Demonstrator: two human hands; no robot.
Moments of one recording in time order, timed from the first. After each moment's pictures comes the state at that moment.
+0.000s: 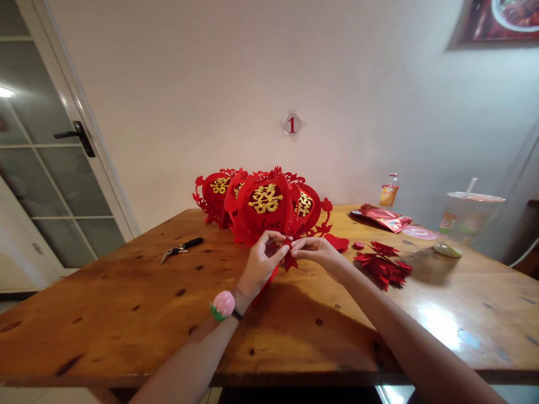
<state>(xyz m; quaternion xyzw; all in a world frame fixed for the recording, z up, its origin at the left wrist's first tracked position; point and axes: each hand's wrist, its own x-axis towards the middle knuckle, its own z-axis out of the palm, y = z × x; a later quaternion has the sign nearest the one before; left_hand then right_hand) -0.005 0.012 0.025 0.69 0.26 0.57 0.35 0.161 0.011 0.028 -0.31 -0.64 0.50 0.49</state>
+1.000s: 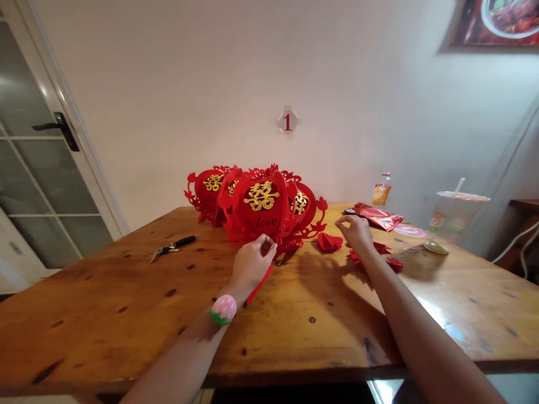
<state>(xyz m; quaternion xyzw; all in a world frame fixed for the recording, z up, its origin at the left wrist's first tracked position) -0.014 0.024 0.018 0.75 0.50 0.42 0.08 0.274 0.066 0.021 -0.69 -0.57 -0.06 0.44</state>
